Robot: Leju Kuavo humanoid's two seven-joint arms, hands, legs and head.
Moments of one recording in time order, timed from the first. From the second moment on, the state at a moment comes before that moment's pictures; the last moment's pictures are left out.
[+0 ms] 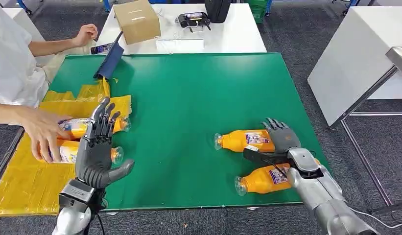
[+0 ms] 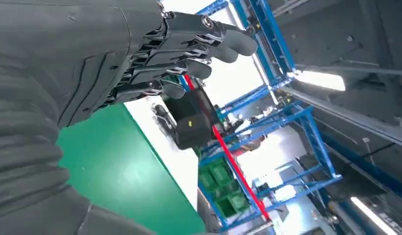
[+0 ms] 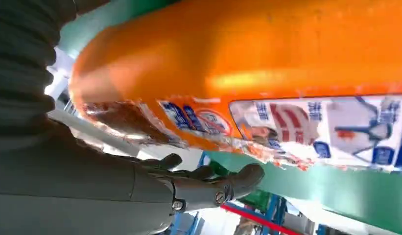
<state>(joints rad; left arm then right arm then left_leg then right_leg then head) -0.04 0.03 -0.31 -1.79 -0.32 0.17 -0.44 -0.48 -0.25 0.39 -0.79 1.17 -0.09 0.02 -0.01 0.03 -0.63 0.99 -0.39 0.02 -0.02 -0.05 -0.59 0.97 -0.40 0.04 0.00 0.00</state>
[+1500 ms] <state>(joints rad) -0.06 0.02 -0.41 -1.65 -0.43 0.22 -0.37 -0.11 0.06 0.30 -1.57 0.44 -0.39 -0.35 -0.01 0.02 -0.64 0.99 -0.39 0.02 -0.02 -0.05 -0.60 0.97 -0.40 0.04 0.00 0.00</state>
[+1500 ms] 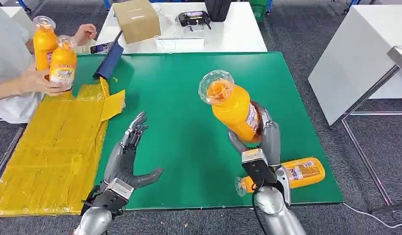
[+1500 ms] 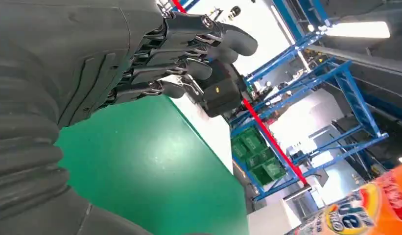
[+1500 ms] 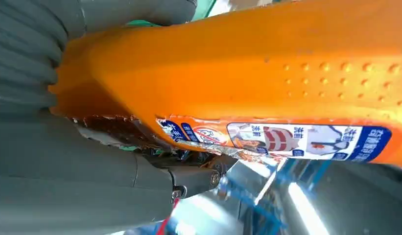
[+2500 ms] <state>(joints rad) -0.14 0.00 -0.48 -1.62 -0.30 0.19 -0.42 -0.28 0.18 0.72 -1.21 0.44 -0.20 -0.35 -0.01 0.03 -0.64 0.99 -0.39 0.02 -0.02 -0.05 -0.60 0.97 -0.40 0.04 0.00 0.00</state>
